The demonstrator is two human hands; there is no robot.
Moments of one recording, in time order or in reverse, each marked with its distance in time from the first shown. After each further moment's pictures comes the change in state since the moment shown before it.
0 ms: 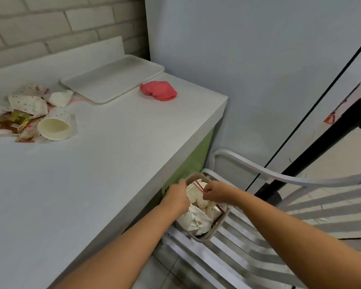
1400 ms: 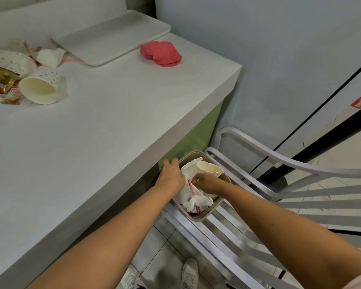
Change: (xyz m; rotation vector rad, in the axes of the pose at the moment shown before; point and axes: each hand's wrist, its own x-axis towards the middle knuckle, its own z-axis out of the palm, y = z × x) left_hand 0.024 -0.010 0.031 -0.006 0.103 -0.135; right_hand 0.059 0.030 0.053 0.153 -0.112 -0.013
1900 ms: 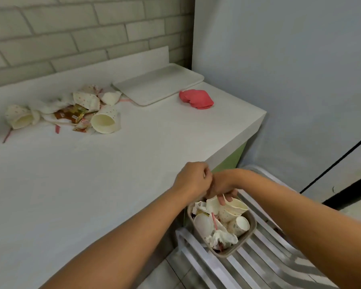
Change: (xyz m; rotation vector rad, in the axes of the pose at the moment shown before) left_hand -0.037 0.020 -0.104 -0.072 0.265 0.275; right_hand -0.054 -0.128 -0.072 -0.531 -0.272 -0.047
